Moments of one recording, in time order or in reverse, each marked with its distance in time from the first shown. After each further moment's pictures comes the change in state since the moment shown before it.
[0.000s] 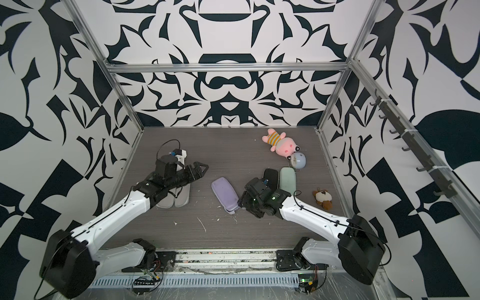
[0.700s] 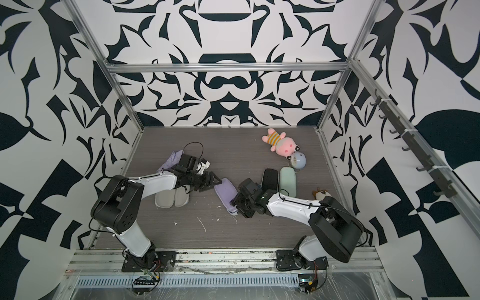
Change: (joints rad) left arm -0.002 0.432 0.026 0.092 0.426 0.050; right arm -0.002 0.227 -0.050 0.322 -0.086 0.167
